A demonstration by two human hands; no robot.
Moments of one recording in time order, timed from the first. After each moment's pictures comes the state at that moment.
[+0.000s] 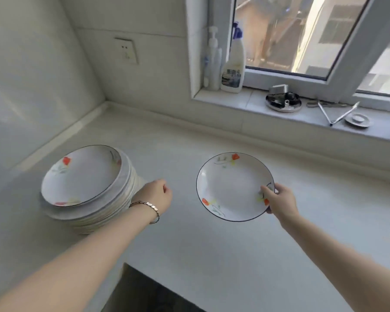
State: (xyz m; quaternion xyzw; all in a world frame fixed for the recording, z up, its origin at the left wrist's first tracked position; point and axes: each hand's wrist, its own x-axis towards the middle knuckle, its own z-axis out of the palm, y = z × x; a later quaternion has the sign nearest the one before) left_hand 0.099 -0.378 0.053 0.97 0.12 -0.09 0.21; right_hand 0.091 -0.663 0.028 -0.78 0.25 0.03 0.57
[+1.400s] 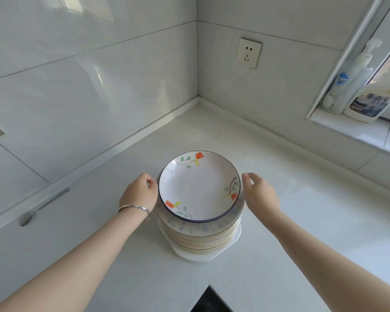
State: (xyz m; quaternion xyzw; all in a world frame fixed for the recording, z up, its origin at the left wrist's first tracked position) left_hand 0.091 -0.101 0.062 0.89 0.36 0.04 0.28; right_hand 0.177 -0.337 0.055 -0.93 0.01 0.12 0.34
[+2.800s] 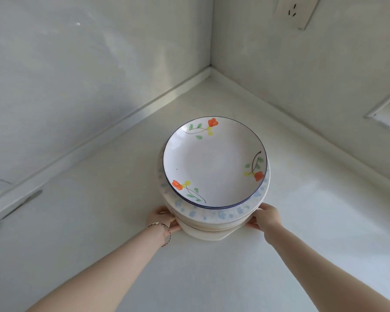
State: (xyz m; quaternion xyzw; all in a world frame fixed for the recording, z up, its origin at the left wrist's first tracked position) left_hand 0.186 -0.108 -0.059 0.45 0.58 -0.05 0.68; right_hand 0.286 -0.318 -0.091 -0.74 0.25 0.31 0.55
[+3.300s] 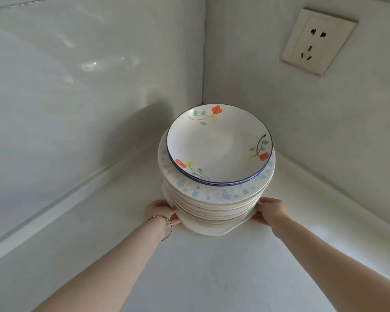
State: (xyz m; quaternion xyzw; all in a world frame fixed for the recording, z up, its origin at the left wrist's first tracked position) left_hand 0.387 -0.037 -0.070 0.47 0.52 -0.02 0.71; right_hand 0.480 -0.250 -0.088 -0.72 0.26 0.27 0.59
